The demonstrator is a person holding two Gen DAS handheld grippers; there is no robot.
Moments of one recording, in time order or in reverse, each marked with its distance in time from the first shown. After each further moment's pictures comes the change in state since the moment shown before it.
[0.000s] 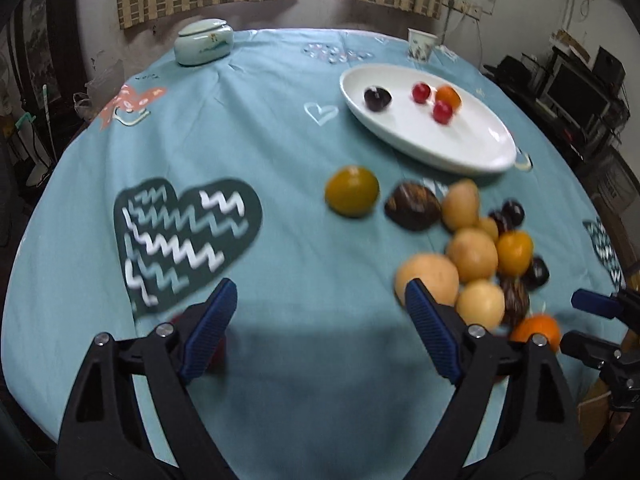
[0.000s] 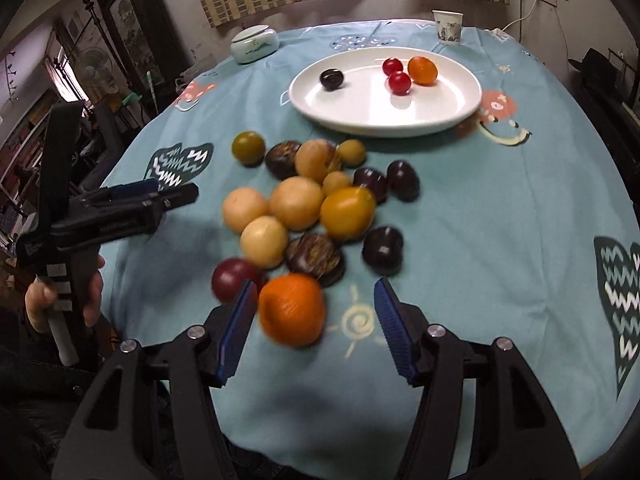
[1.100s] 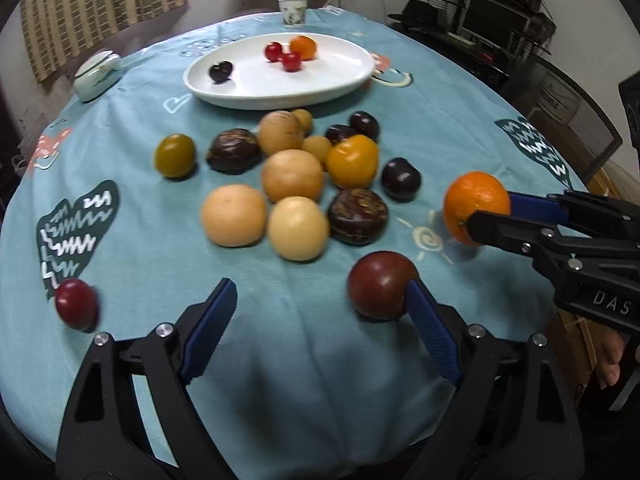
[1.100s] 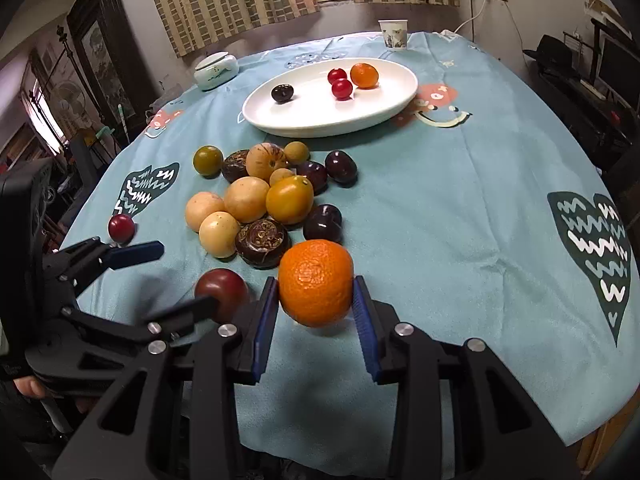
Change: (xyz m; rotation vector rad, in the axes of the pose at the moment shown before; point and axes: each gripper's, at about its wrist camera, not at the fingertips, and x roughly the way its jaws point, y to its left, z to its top) left arm -0.009 -0.109 -0.046 0.268 0.062 -0.156; right arm -0.014 -0.028 -0.028 0.112 -0.097 -0.086
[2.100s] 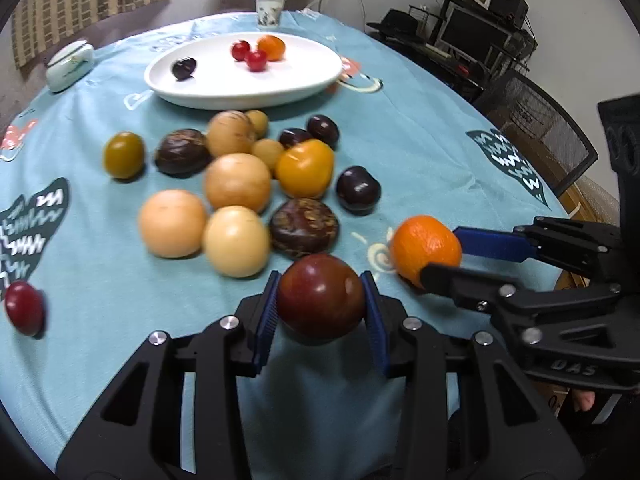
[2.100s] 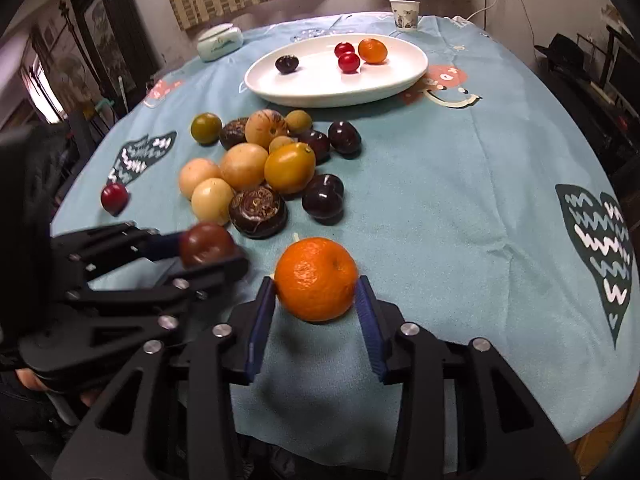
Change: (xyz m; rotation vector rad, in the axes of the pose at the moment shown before) left arm 0.012 -0.009 0.003 -0.048 -0.043 -0.122; right arm 0.010 0.006 -0.007 -0.068 0.093 -0.023
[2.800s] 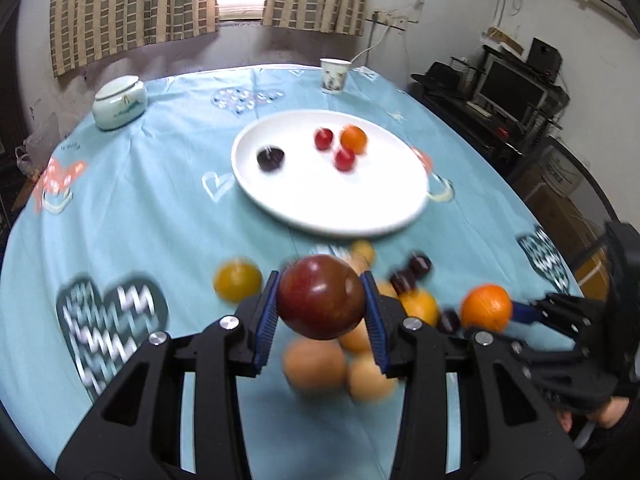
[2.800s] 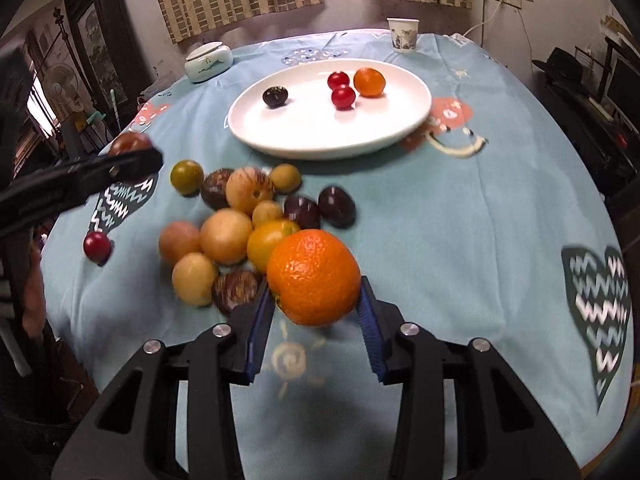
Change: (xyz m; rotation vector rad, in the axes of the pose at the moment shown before) left arm -0.033 0.082 0.102 -0.070 -0.120 0.097; right arm 0.016 -0.007 0.061 0.000 -0.056 -0.027
